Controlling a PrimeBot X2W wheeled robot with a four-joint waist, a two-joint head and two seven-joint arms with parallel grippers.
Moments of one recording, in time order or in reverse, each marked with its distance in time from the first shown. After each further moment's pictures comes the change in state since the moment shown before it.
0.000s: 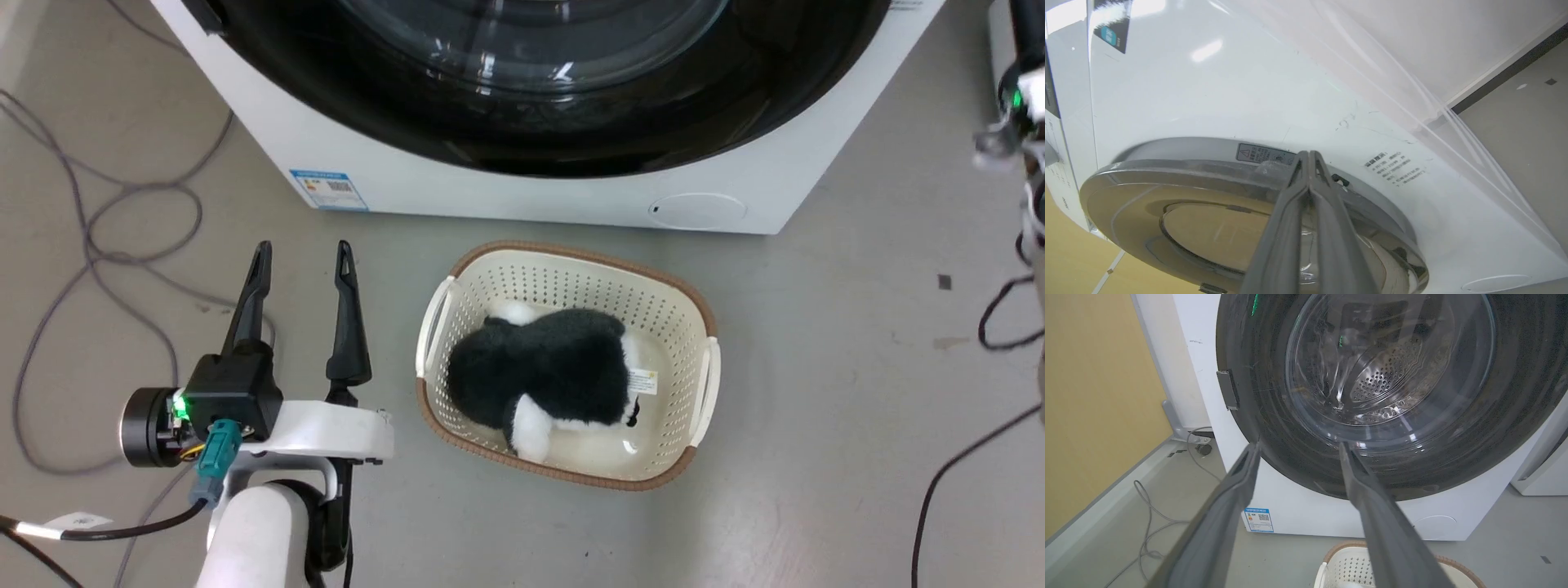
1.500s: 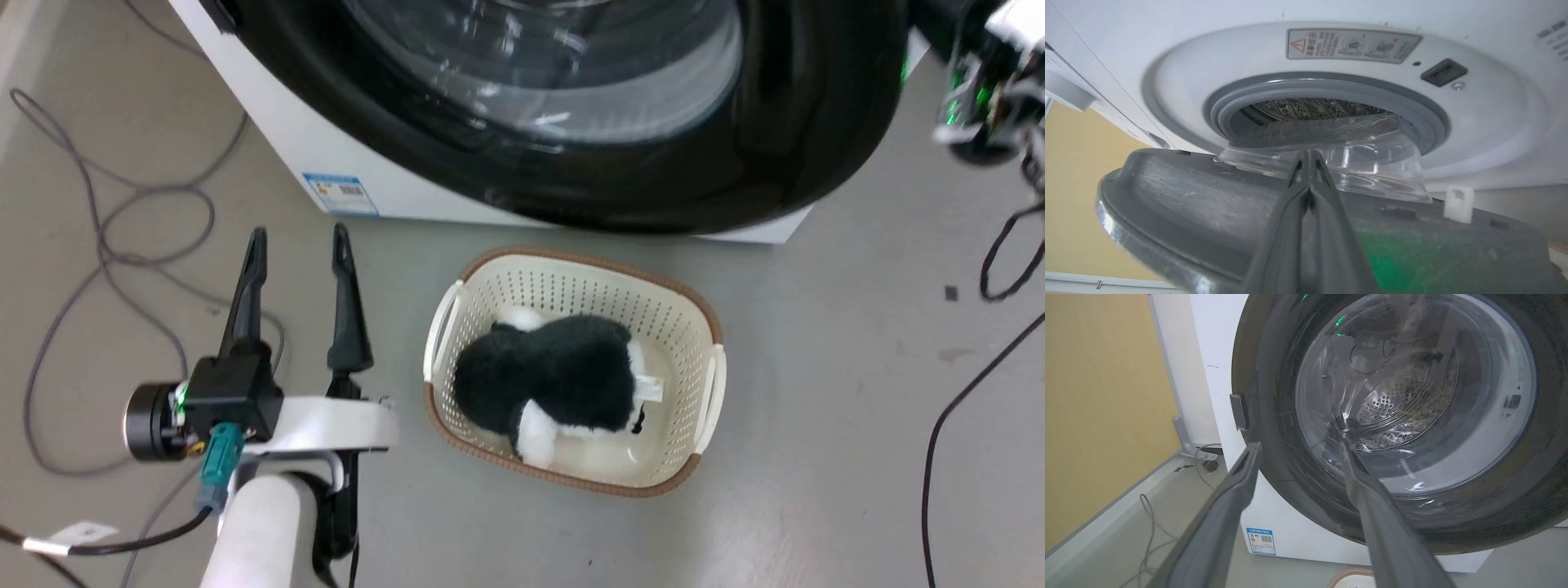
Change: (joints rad) left arm -0.037 0.000 -0.023 0.037 -0.028 0.047 -0.087; right arm -0.220 -0.054 0.278 0.197 0.437 -0.004 0.457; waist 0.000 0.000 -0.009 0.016
